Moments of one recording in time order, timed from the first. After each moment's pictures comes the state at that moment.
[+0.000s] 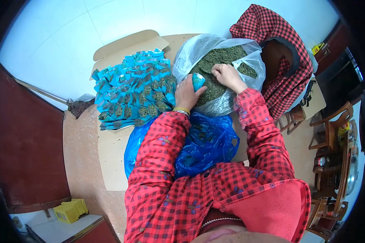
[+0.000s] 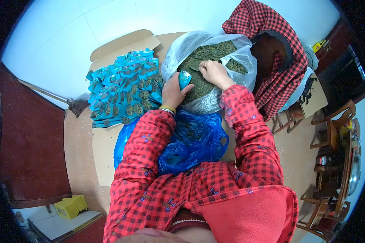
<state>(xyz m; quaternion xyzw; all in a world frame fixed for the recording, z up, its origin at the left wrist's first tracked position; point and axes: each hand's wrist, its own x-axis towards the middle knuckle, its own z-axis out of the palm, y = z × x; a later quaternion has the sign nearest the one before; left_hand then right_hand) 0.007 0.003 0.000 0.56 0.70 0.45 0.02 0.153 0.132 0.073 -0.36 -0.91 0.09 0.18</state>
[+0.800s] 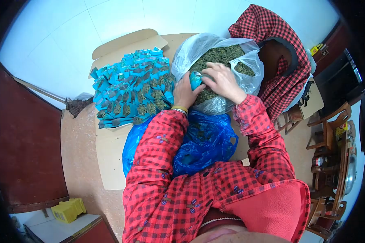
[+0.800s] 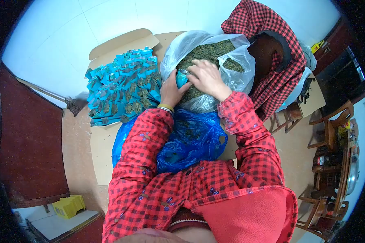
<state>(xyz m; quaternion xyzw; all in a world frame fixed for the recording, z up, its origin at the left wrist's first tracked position) 0.006 0.003 -0.005 0.55 0.69 0.47 -0.01 0.151 0.077 0.092 -0.21 -0.94 -0.06 0.26</state>
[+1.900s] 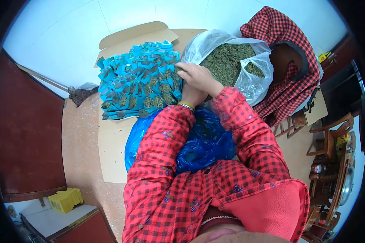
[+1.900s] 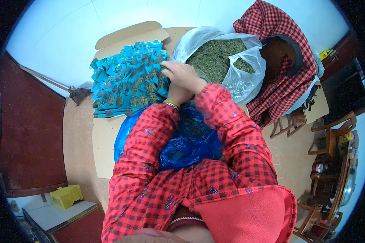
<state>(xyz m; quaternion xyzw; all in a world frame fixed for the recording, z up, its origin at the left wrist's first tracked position) -0.001 0.024 -0.052 0.66 0.67 0.33 -0.11 0.048 0.055 0.054 -0.13 -0.91 0.16 0.36</state>
